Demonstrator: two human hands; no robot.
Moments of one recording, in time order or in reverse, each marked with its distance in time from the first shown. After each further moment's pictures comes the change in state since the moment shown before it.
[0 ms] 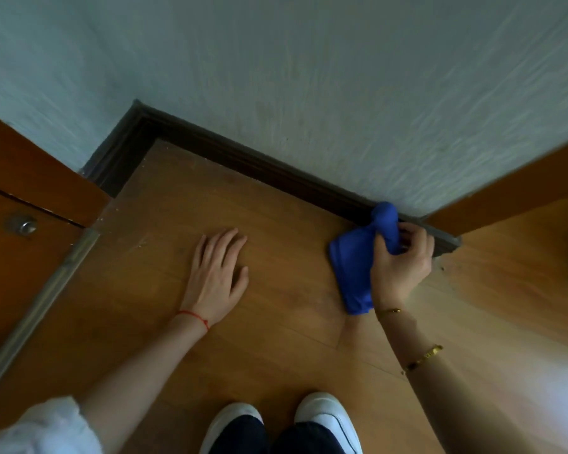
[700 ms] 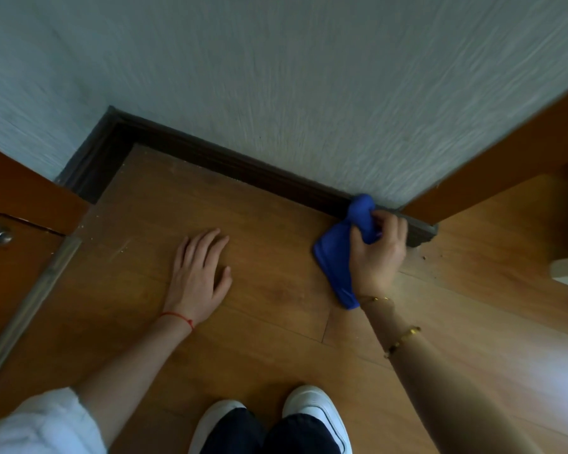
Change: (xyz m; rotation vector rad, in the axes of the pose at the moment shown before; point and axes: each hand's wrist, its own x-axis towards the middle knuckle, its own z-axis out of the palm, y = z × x) left_hand -0.001 -0.001 -0.001 0.008 -0.051 -0.019; right_hand 0.004 -0.003 -0.005 -0.061 -0.109 -0.097
